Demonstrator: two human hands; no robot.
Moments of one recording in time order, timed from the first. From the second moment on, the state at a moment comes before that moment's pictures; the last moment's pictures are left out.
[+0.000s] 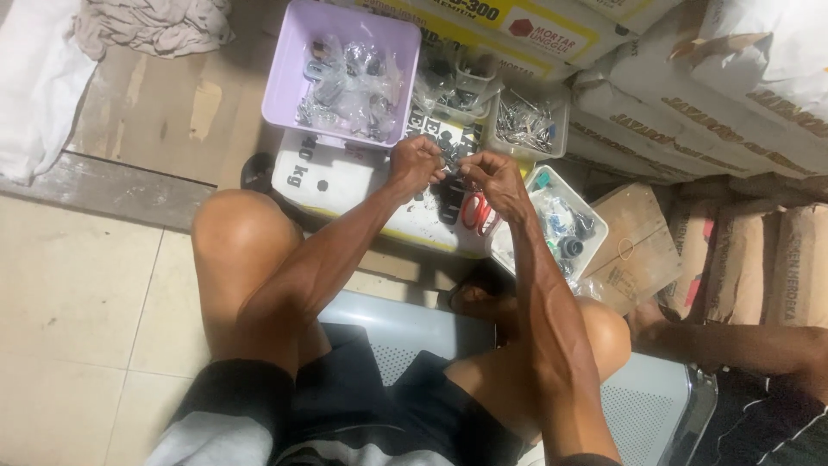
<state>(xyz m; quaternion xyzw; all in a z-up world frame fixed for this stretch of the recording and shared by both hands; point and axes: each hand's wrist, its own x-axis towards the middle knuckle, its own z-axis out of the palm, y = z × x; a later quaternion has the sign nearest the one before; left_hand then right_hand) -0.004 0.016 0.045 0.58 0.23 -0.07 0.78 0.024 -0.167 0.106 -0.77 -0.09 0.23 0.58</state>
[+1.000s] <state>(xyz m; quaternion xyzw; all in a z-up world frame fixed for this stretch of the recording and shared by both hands) 0.017 -0.008 0.035 0.62 0.11 -0.01 0.78 0.034 -0.162 0.104 -0.87 -0.17 0.05 0.45</state>
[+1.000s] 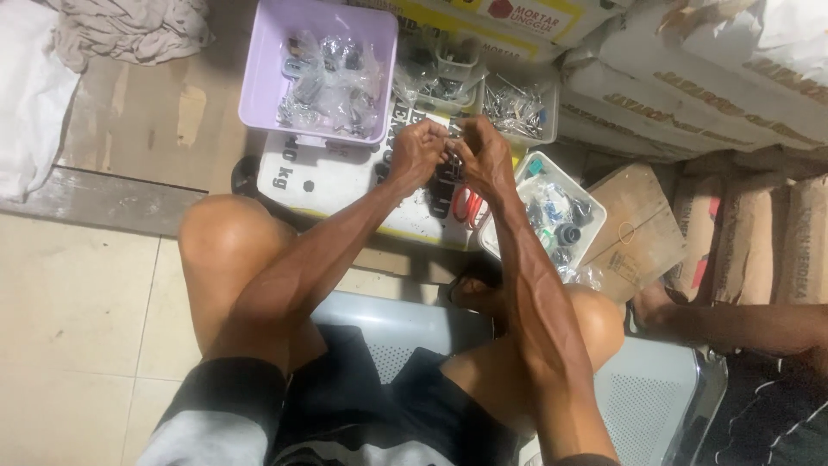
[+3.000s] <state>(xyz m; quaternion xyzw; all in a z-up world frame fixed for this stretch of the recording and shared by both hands) -0.020 -0.015 -0.025 0.95 -0.11 0.02 0.29 0.038 -0.189 0.044 -0.92 -0.10 0.13 0.35</state>
